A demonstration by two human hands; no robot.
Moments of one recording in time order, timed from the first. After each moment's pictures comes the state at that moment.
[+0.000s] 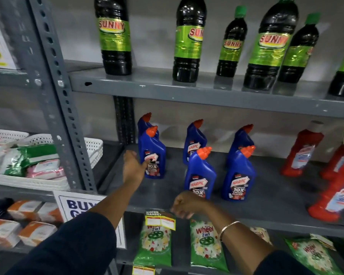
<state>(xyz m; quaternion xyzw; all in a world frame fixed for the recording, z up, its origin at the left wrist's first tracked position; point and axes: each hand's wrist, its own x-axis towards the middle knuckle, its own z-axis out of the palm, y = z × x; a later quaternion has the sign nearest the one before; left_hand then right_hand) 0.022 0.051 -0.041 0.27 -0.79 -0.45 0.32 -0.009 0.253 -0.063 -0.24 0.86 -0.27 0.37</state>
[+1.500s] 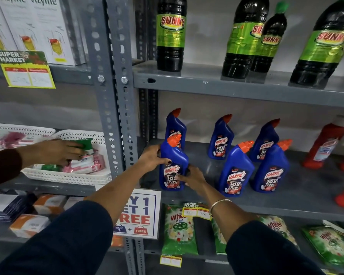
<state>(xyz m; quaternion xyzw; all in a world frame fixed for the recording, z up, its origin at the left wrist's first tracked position) 0.065 -0.041 -0.009 0.07 -0.88 -0.46 0.09 0.015 0.124 -0.062 -0.13 0.83 -0.51 0.16</state>
